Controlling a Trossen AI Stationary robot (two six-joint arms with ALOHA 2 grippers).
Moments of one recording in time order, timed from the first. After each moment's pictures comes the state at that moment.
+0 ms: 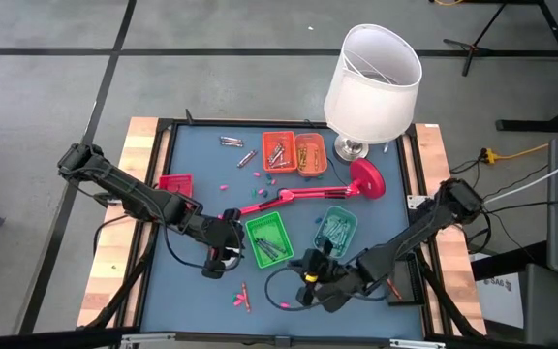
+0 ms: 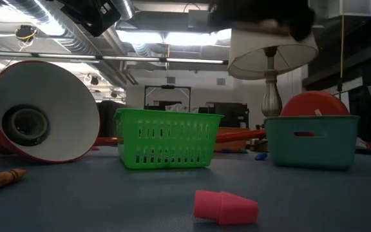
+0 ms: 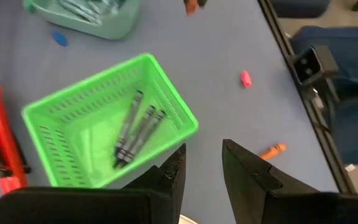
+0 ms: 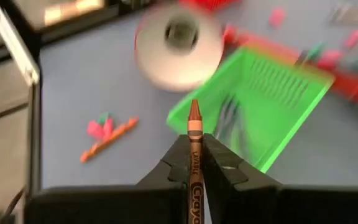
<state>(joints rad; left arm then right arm) -0.40 1.34 0.98 -0.45 -0.06 -0.26 0.63 1.81 1.28 -0.28 0.69 0.84</state>
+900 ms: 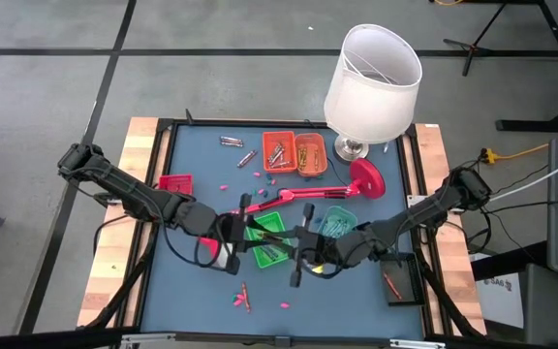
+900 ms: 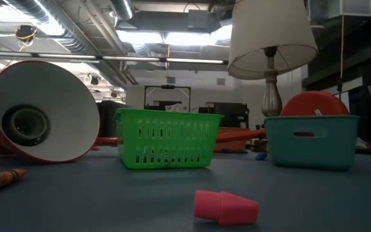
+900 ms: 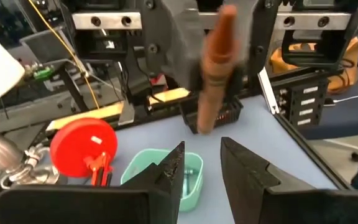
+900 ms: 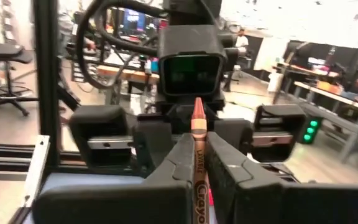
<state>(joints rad) -0.40 1.34 0.98 0.14 -0.33 0.12 0.49 1.69 1.28 0.45 0.64 -0.19</state>
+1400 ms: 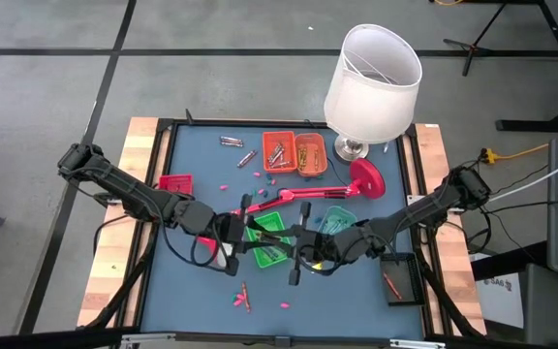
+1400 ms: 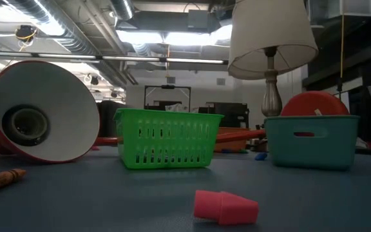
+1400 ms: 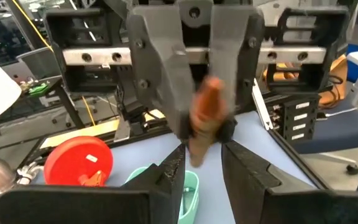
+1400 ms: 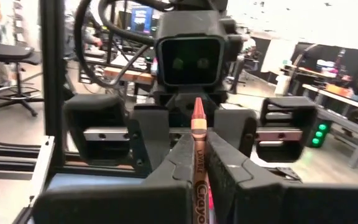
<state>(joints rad) -0.40 1.34 0.98 0.20 -0.29 0.14 0.47 1.69 1.28 0.46 0.59 -0.19</state>
